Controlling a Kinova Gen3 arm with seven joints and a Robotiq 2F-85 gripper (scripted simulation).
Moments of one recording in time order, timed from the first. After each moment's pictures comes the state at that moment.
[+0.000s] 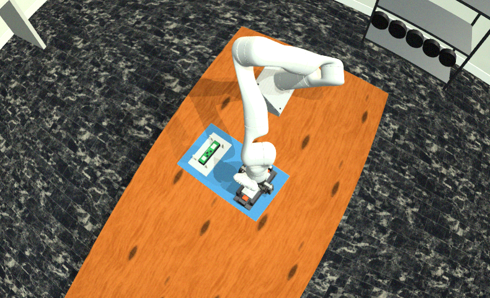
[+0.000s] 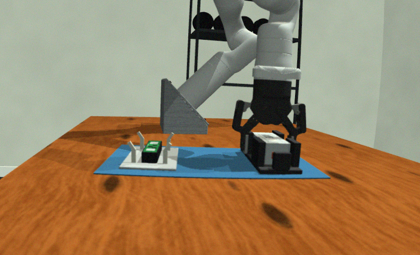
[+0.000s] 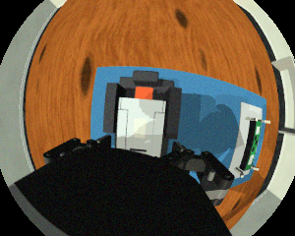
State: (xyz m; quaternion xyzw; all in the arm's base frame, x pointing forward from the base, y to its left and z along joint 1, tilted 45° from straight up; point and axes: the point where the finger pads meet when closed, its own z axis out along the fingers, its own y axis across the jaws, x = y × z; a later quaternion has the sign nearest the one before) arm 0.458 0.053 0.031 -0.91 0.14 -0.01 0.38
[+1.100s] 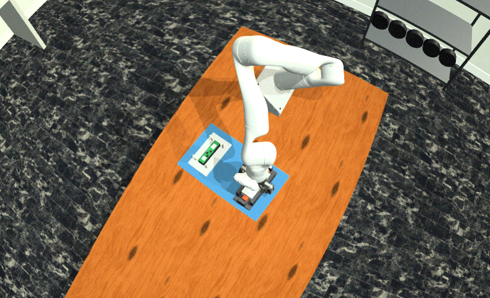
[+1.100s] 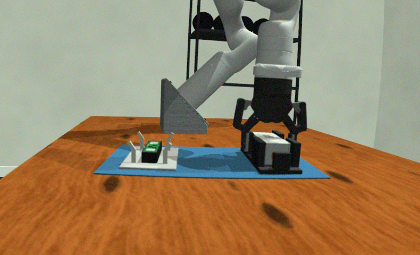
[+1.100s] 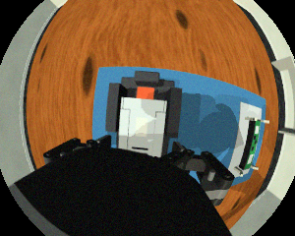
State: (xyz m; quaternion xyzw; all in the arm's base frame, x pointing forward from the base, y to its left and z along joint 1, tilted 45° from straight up) arm 0.457 0.051 0.035 -0.91 0.14 0.00 0.38
